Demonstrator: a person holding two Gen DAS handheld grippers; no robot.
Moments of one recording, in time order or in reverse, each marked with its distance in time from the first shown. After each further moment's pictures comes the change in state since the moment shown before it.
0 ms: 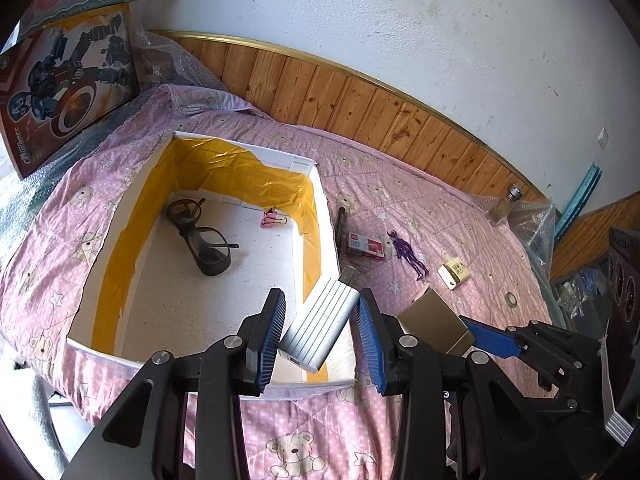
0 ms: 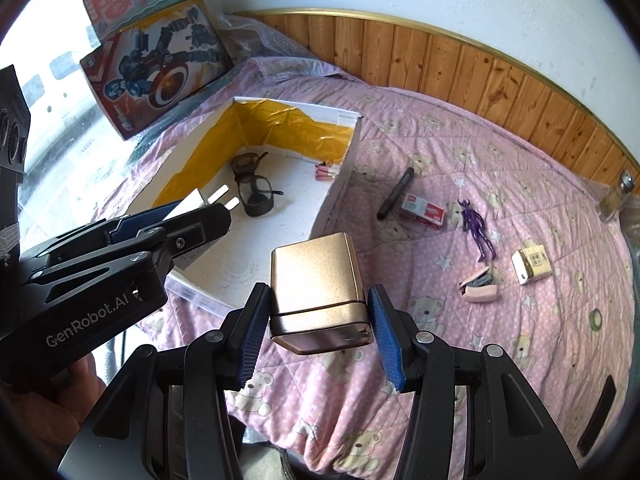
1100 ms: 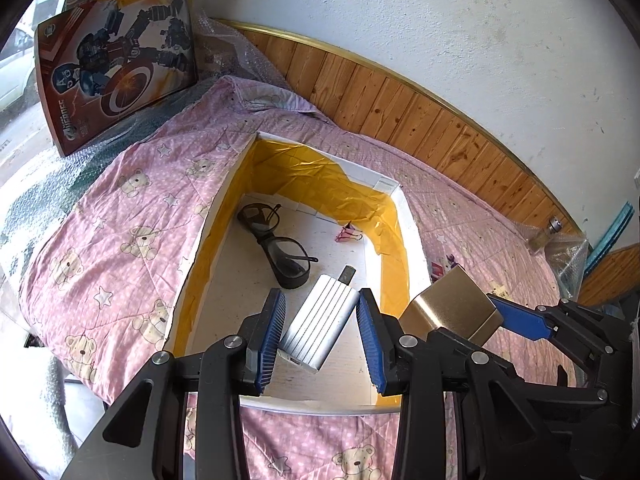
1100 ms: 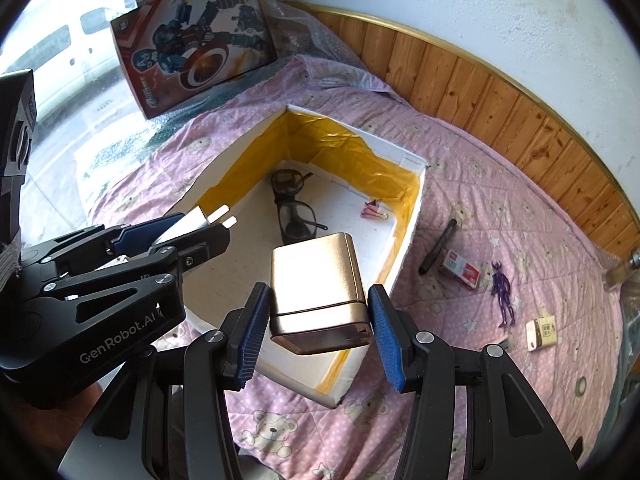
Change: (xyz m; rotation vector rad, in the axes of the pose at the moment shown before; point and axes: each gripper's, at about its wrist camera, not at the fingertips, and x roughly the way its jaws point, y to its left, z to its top) left arm -0.004 0.074 0.018 -0.110 -0.005 0.116; right arm 0.033 0.069 0.054 -0.173 0.014 0.007
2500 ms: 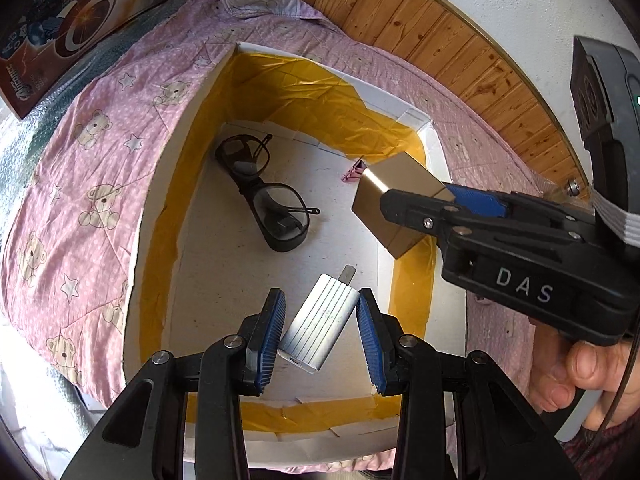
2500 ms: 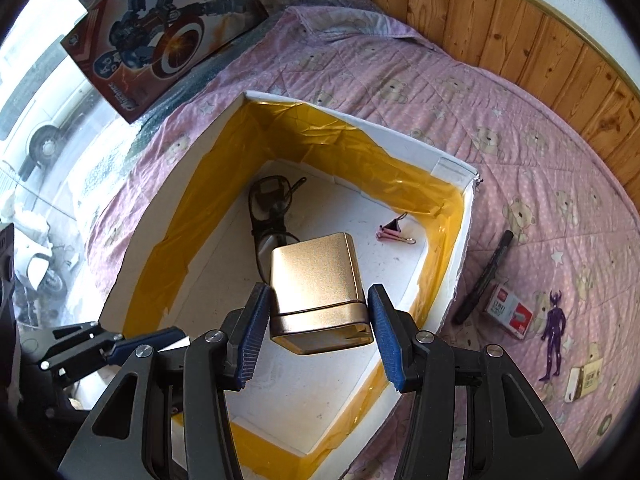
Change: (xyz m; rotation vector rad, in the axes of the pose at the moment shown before) left arm 0.089 -0.002 0.035 -0.029 0.392 -0.011; right arm 0.126 -0.070 0.088 0.087 0.214 0.198
